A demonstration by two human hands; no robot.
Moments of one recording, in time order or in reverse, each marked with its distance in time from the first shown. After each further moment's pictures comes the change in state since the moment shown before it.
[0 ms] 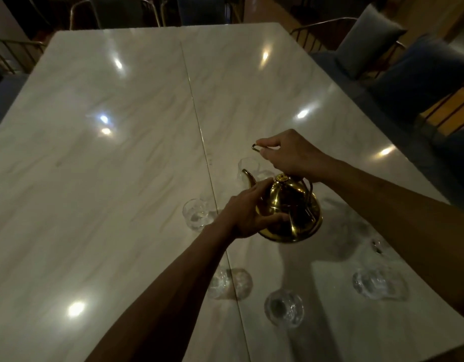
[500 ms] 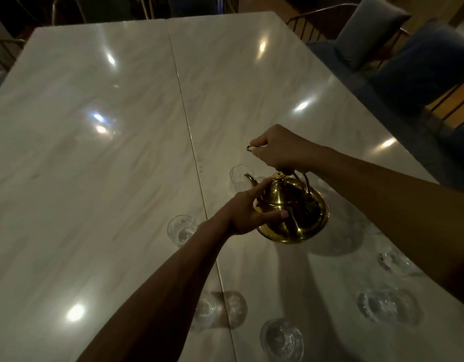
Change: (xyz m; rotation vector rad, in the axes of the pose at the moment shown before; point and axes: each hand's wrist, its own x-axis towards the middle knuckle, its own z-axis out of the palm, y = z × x) left_hand 0.073 -0.023 -0.001 -0.168 -0.112 -0.120; right_hand 0.071 0.023 -0.010 -0.068 -0.121 0.081
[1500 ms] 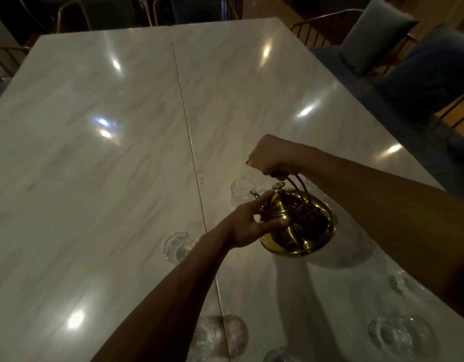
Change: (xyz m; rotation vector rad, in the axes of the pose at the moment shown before) left_hand 0.022 -0.007 -0.009 -0.108 -0.018 0.020; right_hand 0.055 -0.007 -0.001 -0.066 -0.156 0.182
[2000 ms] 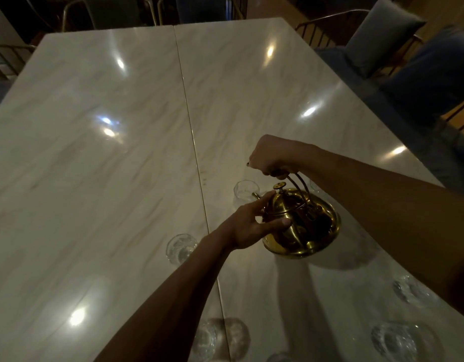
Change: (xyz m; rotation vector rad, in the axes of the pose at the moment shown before) left_hand 0.000 0.002 -0.004 -0.027 0.016 0.013; right_hand 0.013 -0.005 0.002 -0.036 -0.096 0.028
